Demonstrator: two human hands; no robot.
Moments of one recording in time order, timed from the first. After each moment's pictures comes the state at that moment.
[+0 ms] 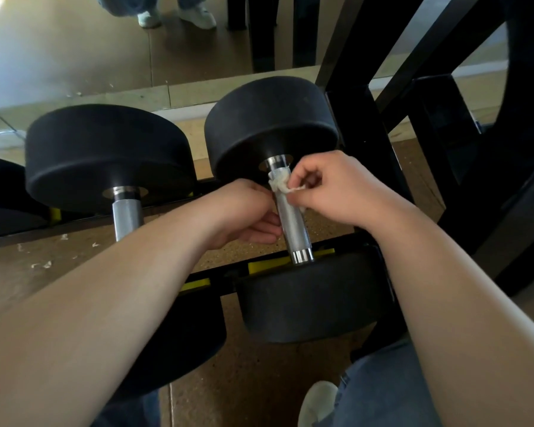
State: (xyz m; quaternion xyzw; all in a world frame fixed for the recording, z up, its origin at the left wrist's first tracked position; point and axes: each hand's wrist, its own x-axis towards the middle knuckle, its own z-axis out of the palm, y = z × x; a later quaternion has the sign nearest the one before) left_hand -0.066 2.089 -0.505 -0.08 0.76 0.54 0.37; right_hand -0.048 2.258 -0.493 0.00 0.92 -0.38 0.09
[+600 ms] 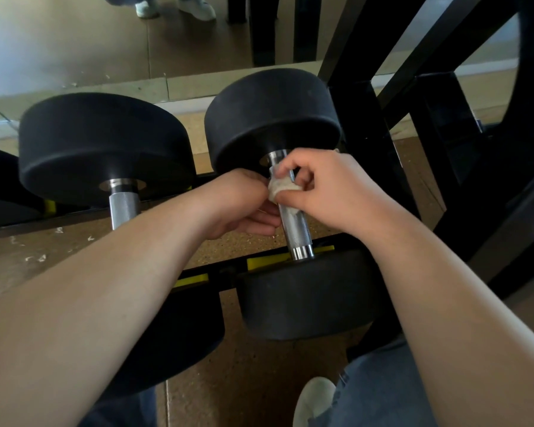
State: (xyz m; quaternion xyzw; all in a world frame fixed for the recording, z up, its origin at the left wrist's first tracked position) left_hand -0.074 2.088 -0.507 -0.07 0.76 0.54 0.36; right_hand -0.042 2.249 -0.499 -0.04 0.94 -0.34 0.05
